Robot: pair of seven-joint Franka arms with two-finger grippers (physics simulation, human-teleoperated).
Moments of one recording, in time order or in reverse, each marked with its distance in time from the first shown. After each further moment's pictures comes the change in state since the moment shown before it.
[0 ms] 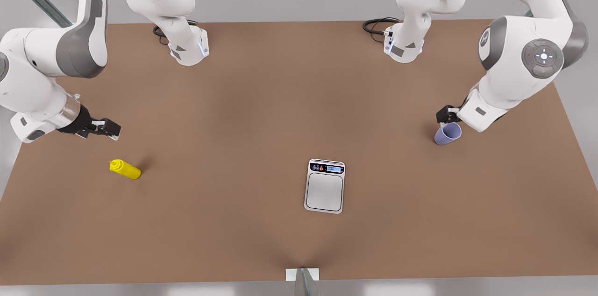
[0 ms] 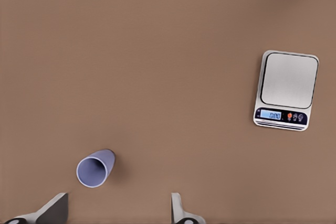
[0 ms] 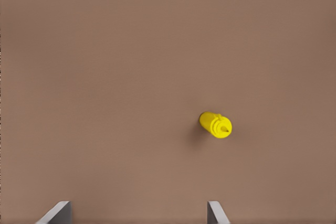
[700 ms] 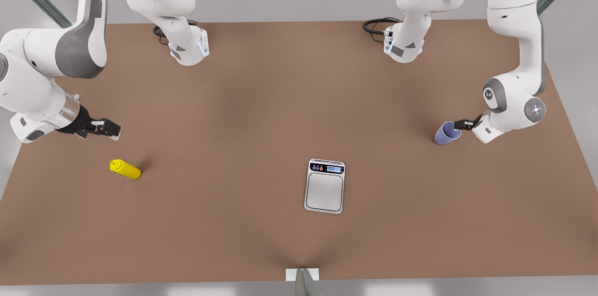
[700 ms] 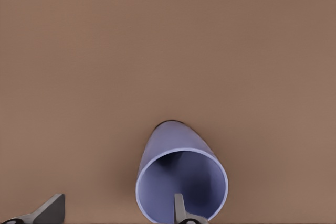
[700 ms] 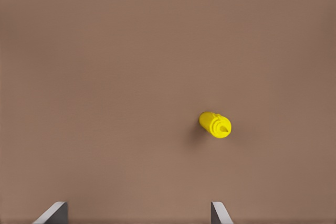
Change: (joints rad) left arm 0.201 0.063 0.245 -0.791 -0.102 0.691 0.568; right arm -0.001 0.002 0.000 0.000 0.000 0.000 -0.002
